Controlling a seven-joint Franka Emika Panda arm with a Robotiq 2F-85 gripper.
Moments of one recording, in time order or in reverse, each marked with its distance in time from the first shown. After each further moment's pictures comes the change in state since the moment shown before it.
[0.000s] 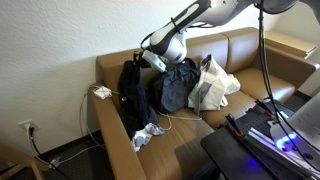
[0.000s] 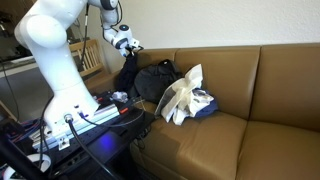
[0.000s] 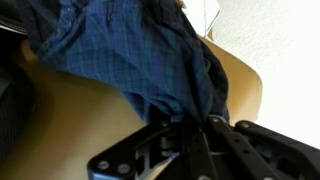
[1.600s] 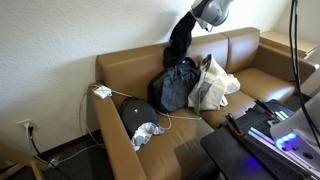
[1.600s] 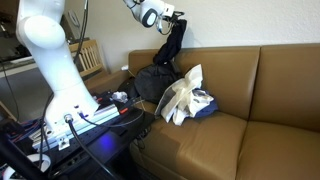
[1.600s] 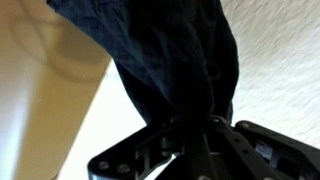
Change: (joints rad) arm -0.052 -0.377 -0.581 -0.081 0.194 0.172 0.171
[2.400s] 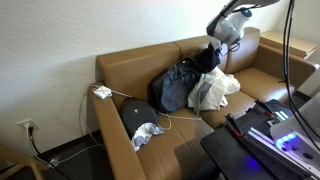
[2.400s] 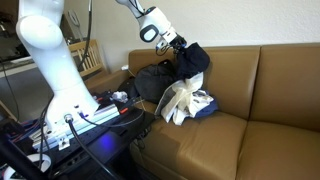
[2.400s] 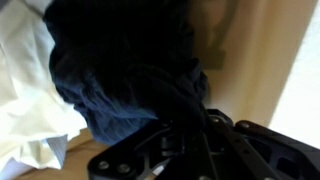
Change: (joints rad) arm -0.081 -0.001 -0.034 -0.289 0.236 -0.081 0.224
